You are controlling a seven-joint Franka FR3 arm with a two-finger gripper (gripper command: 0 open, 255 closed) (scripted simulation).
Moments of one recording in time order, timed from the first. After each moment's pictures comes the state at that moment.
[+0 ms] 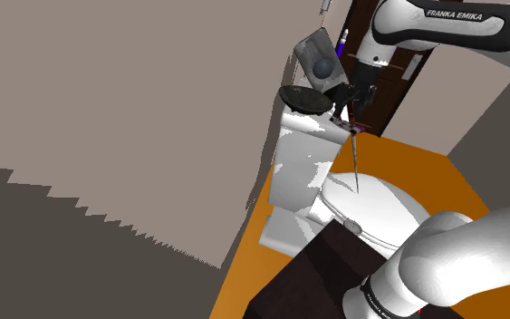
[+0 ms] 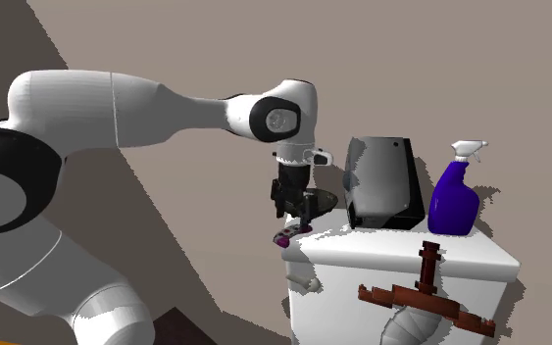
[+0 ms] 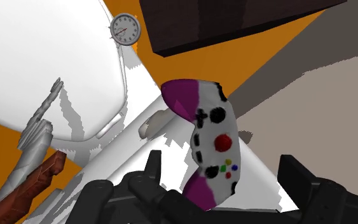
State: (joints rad) arm -0.09 -0.46 -0.30 -2.09 -0.11 1.62 -0.07
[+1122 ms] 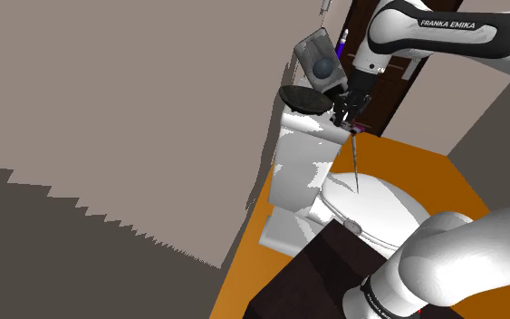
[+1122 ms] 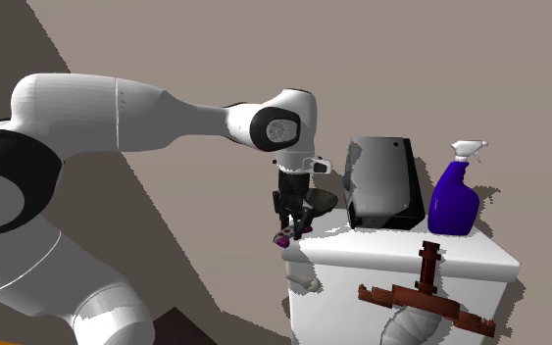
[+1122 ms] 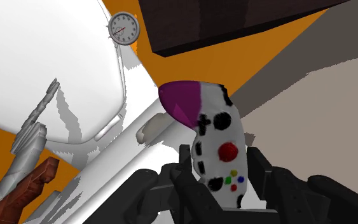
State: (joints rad) arm -0.09 -0.46 -0.30 -2.14 -0.12 1.67 -0.07
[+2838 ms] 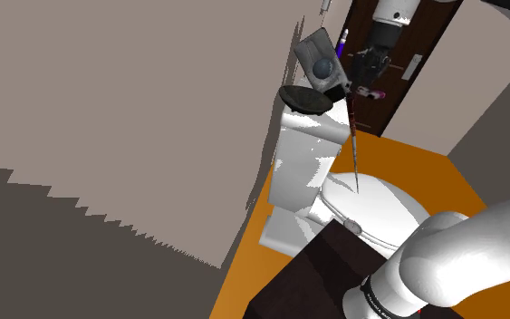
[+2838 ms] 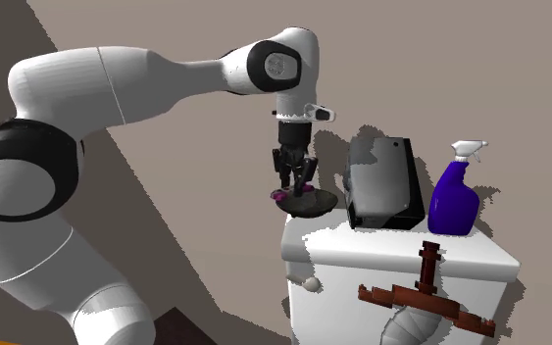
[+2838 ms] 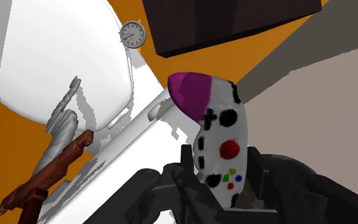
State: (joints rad) arm -0.08 -0.38 -0.29 -1.77 -0.09 1.38 -0.08
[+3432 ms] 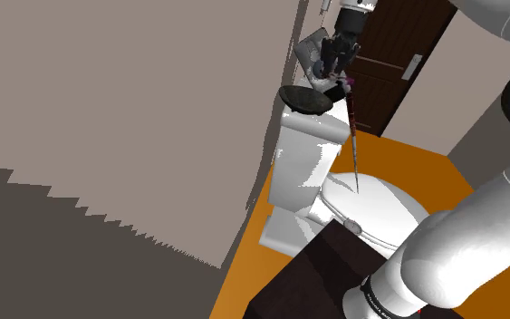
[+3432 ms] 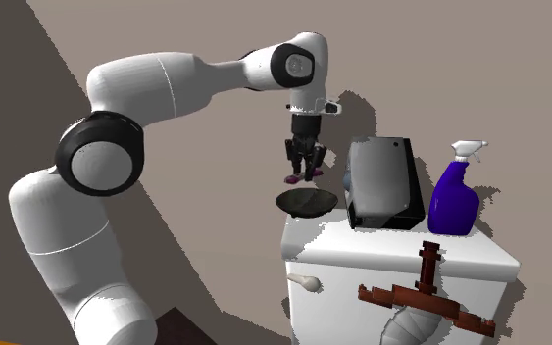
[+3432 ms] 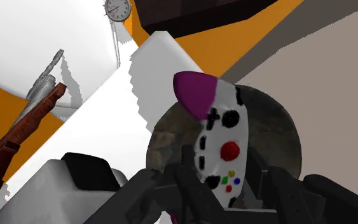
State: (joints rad) arm -0.04 -0.13 -0.27 -1.50 -0.02 1.35 -0.03
